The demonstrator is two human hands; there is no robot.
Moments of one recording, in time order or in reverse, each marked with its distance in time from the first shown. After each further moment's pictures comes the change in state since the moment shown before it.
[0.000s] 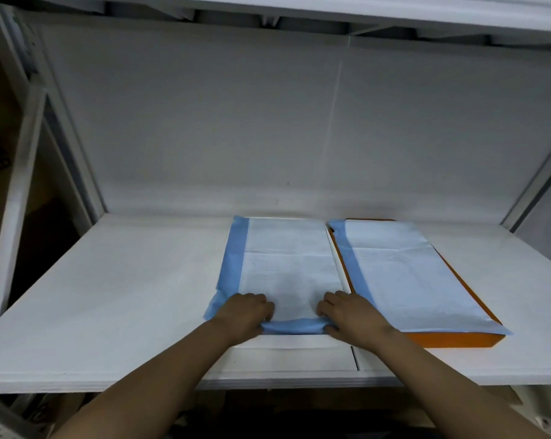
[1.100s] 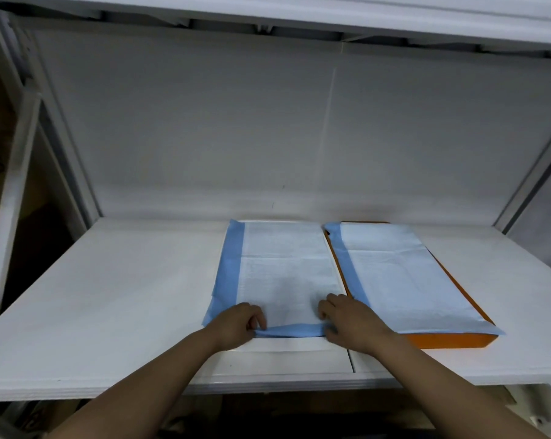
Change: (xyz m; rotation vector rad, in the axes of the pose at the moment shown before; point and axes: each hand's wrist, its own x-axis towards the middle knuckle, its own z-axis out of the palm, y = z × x) left_hand -0.004 -0.008 0.016 -0.563 -0.115 -0.156; right_hand -0.007 -0.002 -0.007 0.198 -0.088 0.149
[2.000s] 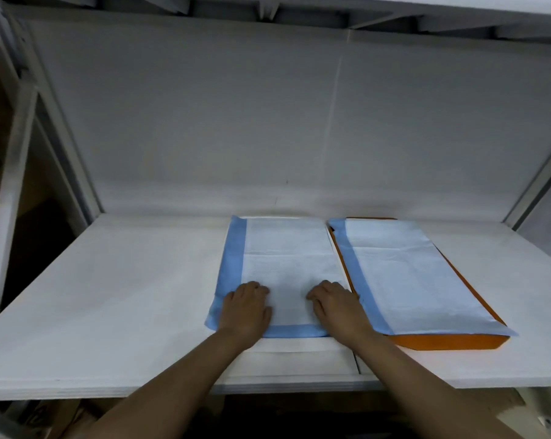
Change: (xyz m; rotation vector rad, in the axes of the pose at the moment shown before) left_hand 0.011 0.021 0.010 0.256 0.306 -0.152; right_hand 0.032 -0.018 0.019 0.268 0.331 0.128
